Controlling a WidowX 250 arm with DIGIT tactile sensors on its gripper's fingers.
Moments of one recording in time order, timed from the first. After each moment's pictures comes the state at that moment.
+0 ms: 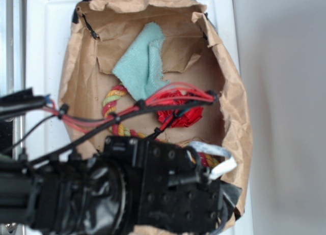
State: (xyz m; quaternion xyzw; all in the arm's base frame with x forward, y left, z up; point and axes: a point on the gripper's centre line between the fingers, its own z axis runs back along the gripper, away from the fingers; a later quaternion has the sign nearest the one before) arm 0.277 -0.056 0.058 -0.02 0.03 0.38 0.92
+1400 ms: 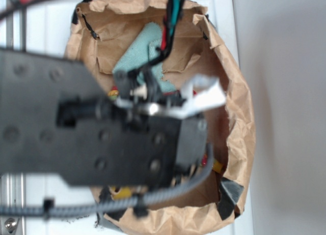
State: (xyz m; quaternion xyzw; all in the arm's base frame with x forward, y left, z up) arm 0.276 0.031 0.145 0.08 -0.12 0.22 0.96
